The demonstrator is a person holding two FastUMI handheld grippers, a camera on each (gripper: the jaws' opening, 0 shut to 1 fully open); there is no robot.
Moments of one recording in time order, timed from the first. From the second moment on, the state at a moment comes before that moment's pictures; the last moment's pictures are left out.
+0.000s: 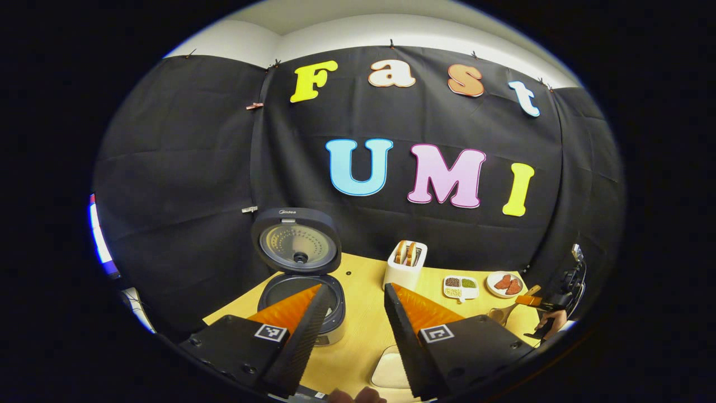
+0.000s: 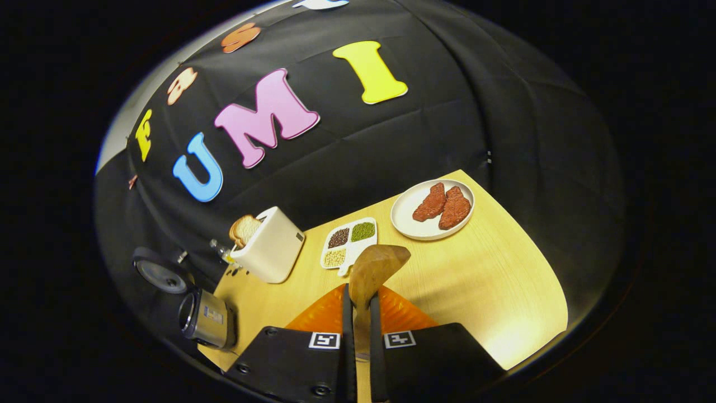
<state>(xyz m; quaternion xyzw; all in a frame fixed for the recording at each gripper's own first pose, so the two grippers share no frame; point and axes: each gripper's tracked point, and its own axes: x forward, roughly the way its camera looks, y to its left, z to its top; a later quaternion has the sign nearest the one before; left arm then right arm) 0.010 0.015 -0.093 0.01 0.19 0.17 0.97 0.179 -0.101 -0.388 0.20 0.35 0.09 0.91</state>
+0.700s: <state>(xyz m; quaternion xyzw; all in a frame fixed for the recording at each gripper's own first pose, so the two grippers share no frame) 0.000 0.025 -0.087 -0.01 0.17 0.16 0.97 0.145 -0.129 -0.408 0.27 0.38 0.03 0.88</state>
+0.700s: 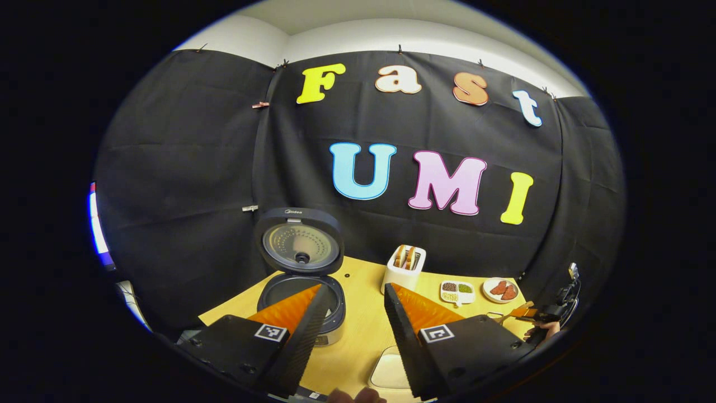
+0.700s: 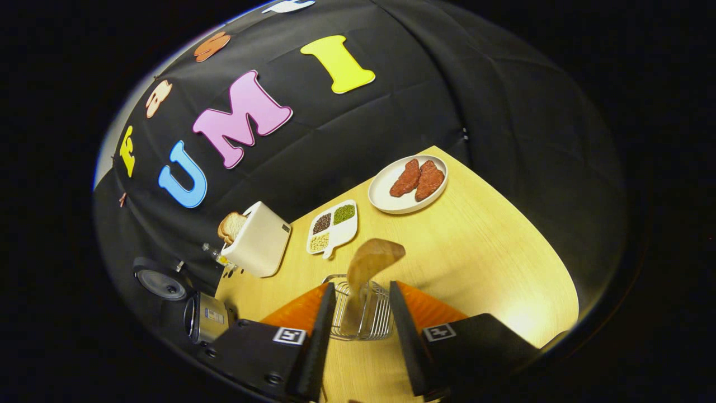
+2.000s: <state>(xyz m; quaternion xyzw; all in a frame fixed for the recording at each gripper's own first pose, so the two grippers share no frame) 0.115 0.215 -0.037 -0.10 0.04 0.08 0.99 0.005 0.112 -0.158 0.18 0.23 0.09 0.95</state>
